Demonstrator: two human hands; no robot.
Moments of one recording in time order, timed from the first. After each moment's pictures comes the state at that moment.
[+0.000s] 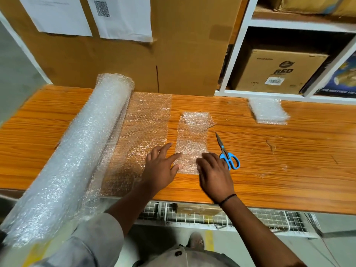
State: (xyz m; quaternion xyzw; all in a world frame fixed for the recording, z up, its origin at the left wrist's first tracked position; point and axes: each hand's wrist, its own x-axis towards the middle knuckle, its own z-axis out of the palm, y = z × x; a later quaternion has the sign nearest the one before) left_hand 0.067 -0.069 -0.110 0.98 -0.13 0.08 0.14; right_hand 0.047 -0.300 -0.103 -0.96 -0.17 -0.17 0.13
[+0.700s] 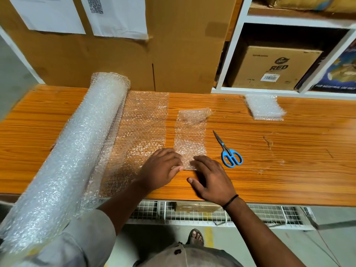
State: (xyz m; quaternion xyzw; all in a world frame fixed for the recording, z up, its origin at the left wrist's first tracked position) left_hand 0.072 -0.059 -0.098 0.91 -0.32 0.13 0.22; right_hand 0.033 -0.305 -0.098 -0.95 -0.22 -0.08 0.22
